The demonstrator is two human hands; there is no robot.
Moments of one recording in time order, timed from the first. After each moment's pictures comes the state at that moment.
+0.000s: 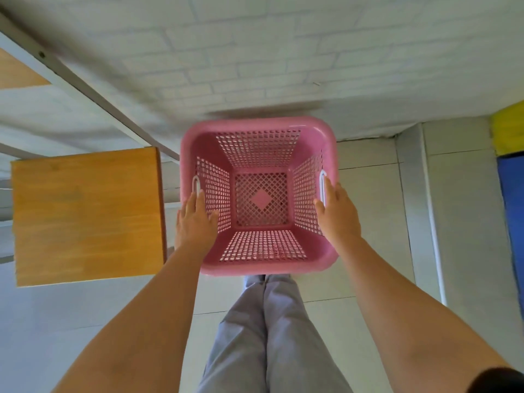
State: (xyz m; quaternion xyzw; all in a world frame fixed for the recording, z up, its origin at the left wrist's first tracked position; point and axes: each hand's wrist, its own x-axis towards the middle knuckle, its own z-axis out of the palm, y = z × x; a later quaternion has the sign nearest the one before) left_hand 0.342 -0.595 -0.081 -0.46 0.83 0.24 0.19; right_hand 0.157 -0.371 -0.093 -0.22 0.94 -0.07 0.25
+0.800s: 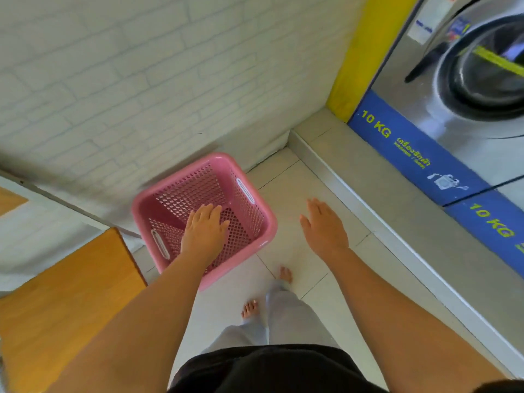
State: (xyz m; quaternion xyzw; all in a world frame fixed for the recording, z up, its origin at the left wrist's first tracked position) left_hand 0.347 -0.483 0.060 -0.03 0.98 0.11 0.17; right_hand 0.325 -0.213 0.070 -0.02 0.97 -0.14 0.17
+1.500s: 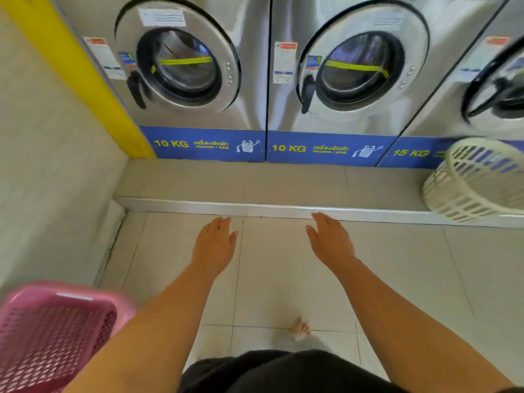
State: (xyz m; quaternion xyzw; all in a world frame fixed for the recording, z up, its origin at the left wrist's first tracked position) left_hand 0.416 -0.042 0.098 0.36 0.91 0.08 0.18; right_hand 0.595 0.151 0.099 0.41 0.89 -0.21 0.06
